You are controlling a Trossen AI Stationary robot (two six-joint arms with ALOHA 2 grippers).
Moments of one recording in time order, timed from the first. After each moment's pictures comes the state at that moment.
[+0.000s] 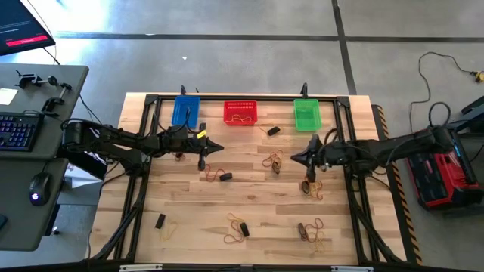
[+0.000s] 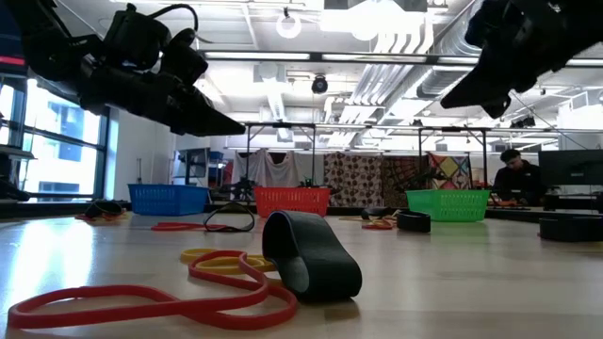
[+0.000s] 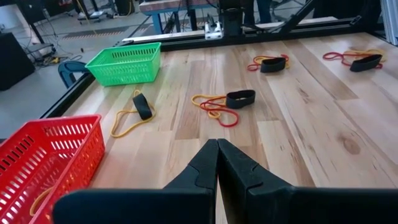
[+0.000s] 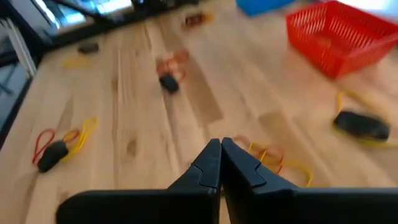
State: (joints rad) left arm 0.23 1.30 0.30 0.71 0.15 0.18; right arm 0.16 0.79 0.46 -0.20 0.26 0.39
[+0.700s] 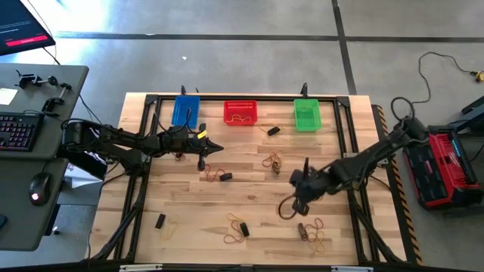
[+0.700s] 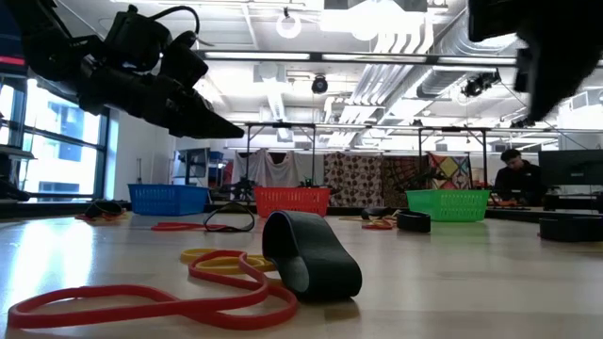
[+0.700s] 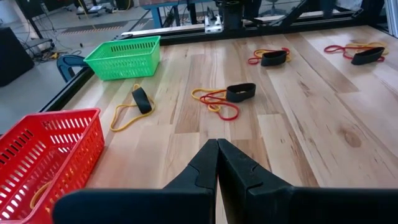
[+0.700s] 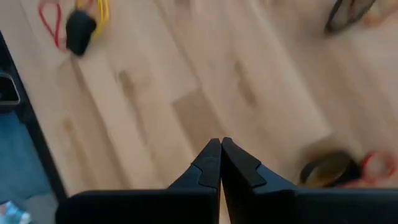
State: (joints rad) left arm 0.23 1.30 0.30 0.69 0.15 0.19; right arm 0.51 1.37 0.96 -0.75 0.11 1.00
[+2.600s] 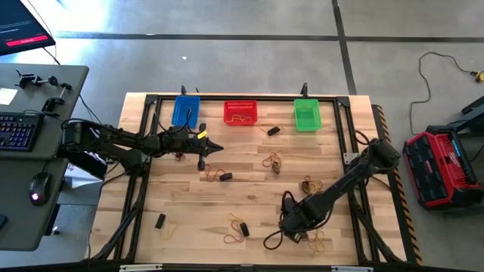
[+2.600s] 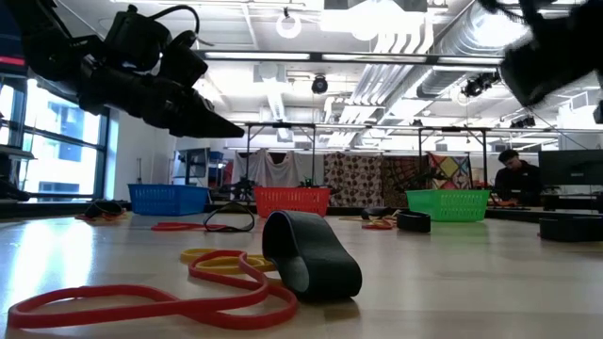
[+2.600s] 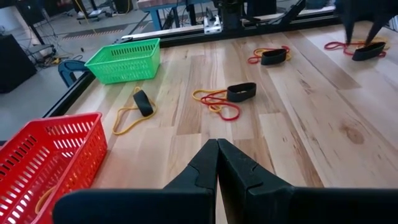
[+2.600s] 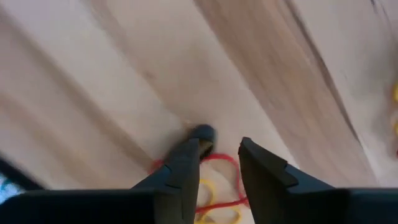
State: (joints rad) left arm 0.23 1.30 0.30 0.70 0.15 0.21; right arm 0.63 1.82 1.19 -0.92 -0.15 1.24
